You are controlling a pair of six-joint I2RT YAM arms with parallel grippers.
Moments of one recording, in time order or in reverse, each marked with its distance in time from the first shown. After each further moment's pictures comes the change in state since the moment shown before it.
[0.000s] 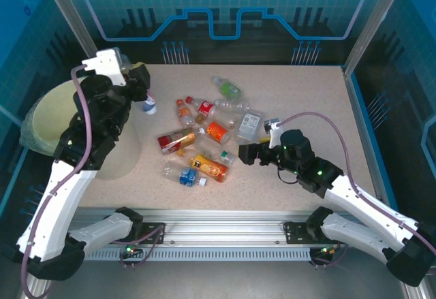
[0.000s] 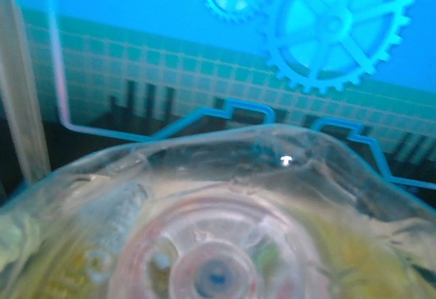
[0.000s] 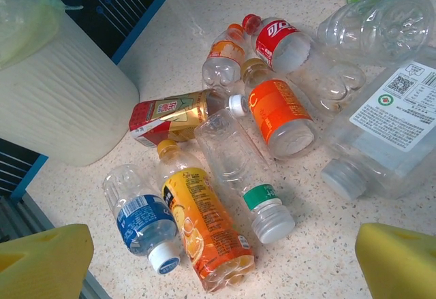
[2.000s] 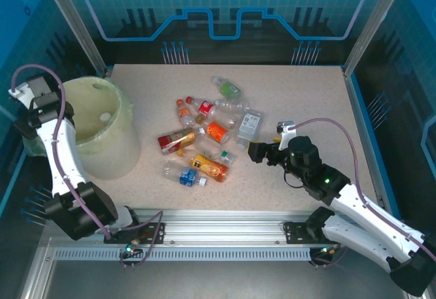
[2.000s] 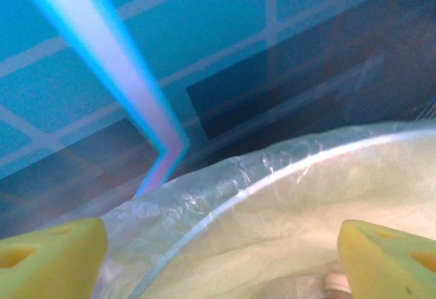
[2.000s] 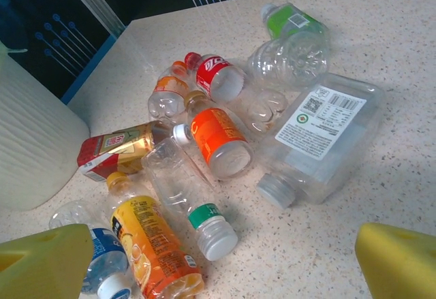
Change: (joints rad) left arm 0.947 0.323 -0.089 -0.214 -0.130 -0.034; right arm -0.015 -0.112 -0.061 -0.020 0.182 0.014
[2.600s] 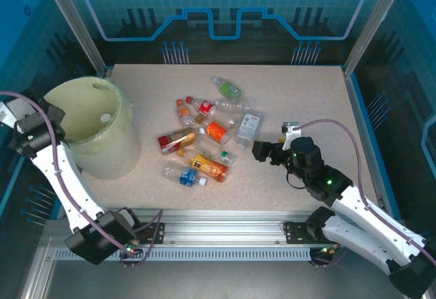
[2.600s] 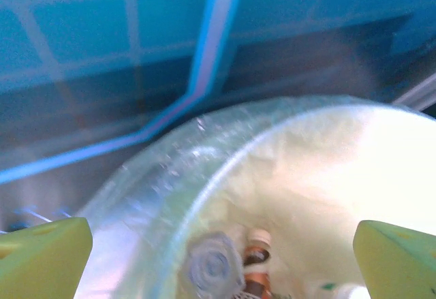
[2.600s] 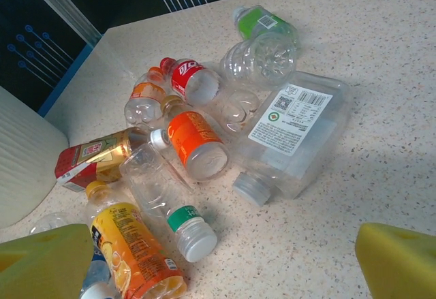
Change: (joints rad) left arm 0.153 -0.234 -0.049 -0.100 0.352 -0.196; right arm -0.028 -0.026 -0.007 -0.040 0.034 0.020
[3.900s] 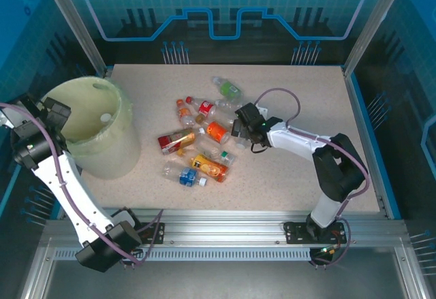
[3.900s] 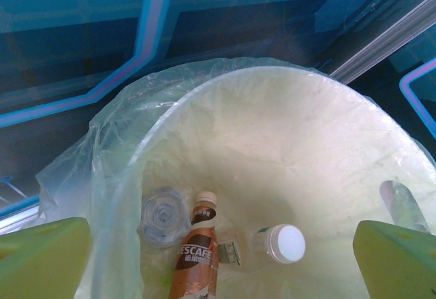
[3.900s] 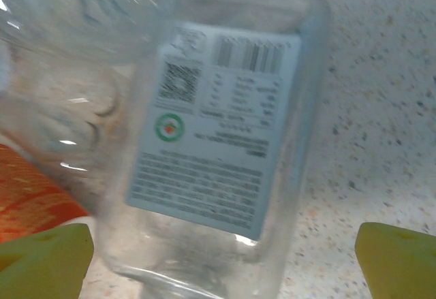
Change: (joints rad) left arm 0.021 -0.064 0.063 -0.096 0.178 -0.043; right arm -0.039 1.001 0.514 -0.128 0.186 0.256
